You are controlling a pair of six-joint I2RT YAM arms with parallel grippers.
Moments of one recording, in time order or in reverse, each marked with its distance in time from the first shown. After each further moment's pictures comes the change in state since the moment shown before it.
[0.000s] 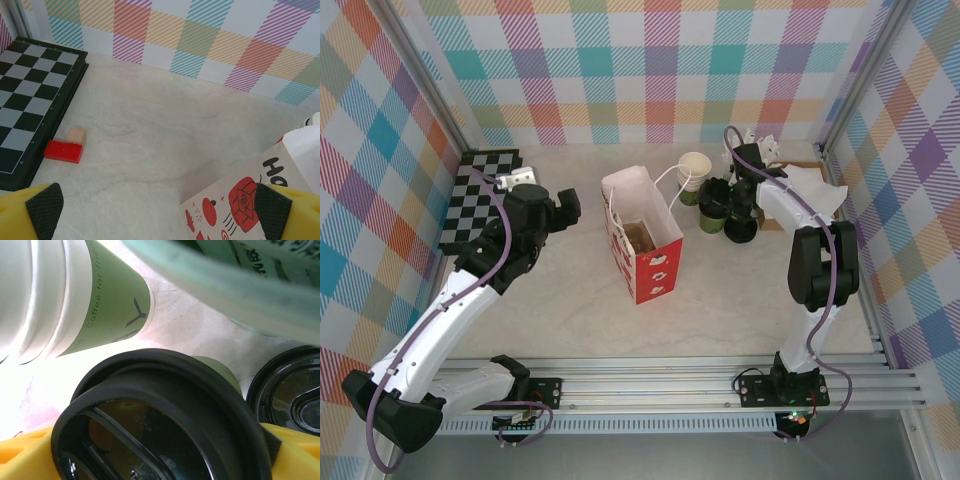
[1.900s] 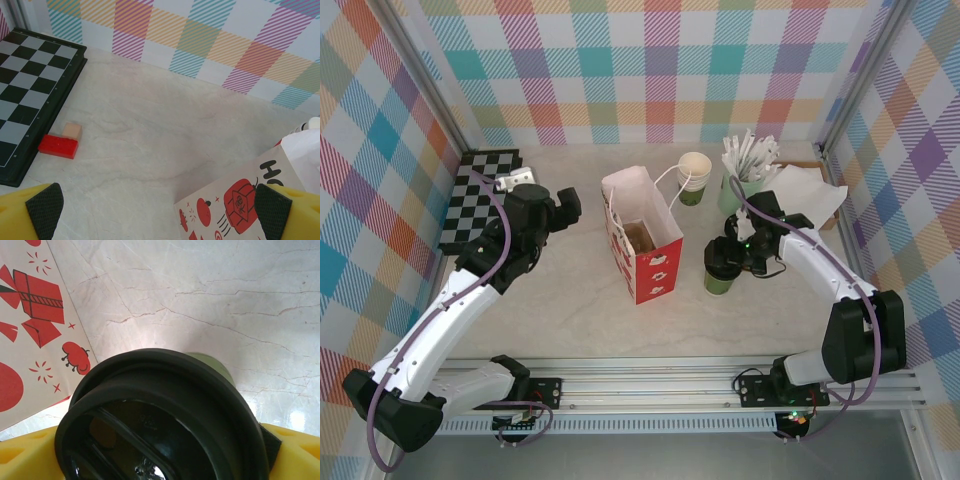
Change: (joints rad) left arm 0.000 0.004 -0.001 -0.001 0.003 -0.048; right arm 0.032 -0.490 -0.483 -0.205 -0.138 -0.265
